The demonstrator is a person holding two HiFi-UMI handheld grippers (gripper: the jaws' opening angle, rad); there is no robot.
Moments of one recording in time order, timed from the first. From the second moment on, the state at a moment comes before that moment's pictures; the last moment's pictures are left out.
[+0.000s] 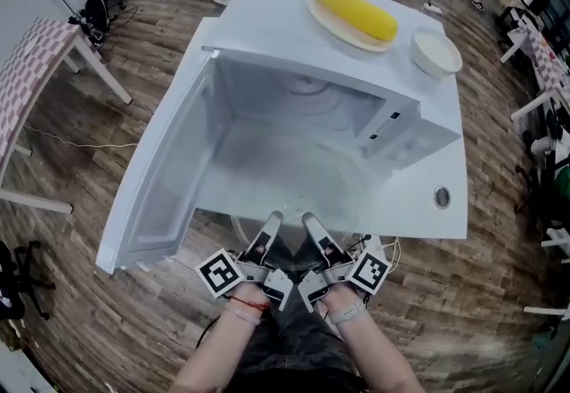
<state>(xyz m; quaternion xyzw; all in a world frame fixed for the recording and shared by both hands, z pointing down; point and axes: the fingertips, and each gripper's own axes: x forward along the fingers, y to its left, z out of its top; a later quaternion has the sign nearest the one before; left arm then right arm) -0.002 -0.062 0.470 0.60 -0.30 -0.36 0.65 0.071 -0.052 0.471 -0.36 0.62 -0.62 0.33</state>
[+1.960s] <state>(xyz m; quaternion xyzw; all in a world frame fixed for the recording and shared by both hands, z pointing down) -0.004 -0.220 0.483 0.62 -0.30 -0.36 0.63 0.078 -0.198 0.481 -0.32 0.60 -0.62 0.39</state>
